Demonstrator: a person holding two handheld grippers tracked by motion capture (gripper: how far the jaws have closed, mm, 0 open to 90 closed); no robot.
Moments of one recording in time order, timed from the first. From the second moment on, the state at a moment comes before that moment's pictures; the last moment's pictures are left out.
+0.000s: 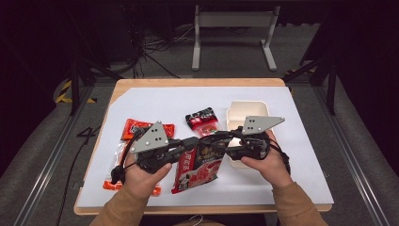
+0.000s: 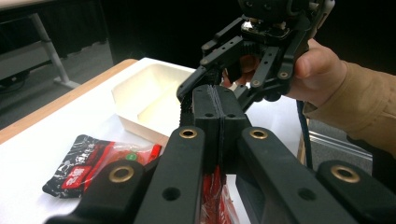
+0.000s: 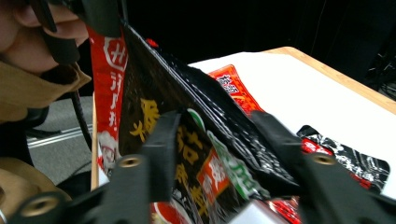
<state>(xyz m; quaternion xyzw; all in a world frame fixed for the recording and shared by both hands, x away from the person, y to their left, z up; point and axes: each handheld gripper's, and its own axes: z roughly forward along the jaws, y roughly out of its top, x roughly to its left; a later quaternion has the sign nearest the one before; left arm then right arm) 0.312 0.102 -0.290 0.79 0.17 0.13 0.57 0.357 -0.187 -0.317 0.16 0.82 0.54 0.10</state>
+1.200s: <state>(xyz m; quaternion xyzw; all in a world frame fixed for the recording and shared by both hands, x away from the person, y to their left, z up) 0.324 0.145 -0.295 0.75 0.22 0.12 0.62 0.356 -0.179 -0.285 0.16 0.84 0.51 0.12</state>
